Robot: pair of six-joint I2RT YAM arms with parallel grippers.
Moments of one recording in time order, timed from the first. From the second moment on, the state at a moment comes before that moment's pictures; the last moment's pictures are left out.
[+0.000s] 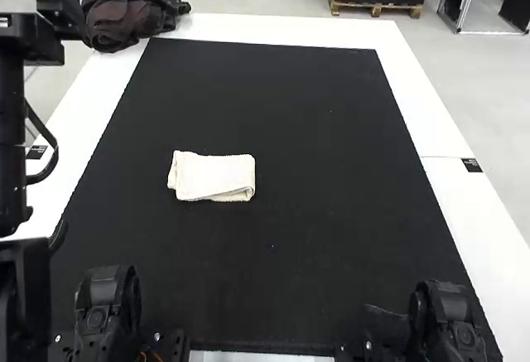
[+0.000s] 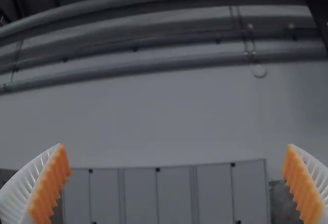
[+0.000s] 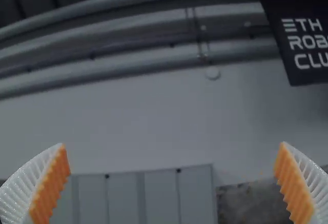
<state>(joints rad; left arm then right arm) 0.18 0.00 0.78 0.04 0.00 0.02 -0.04 0.03 1.04 -0.17 -0.05 0.19</state>
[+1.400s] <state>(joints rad) 0.26 0.00 0.01 0.02 -0.05 -0.05 -0.05 0.01 0.01 -0.06 0.12 0.02</state>
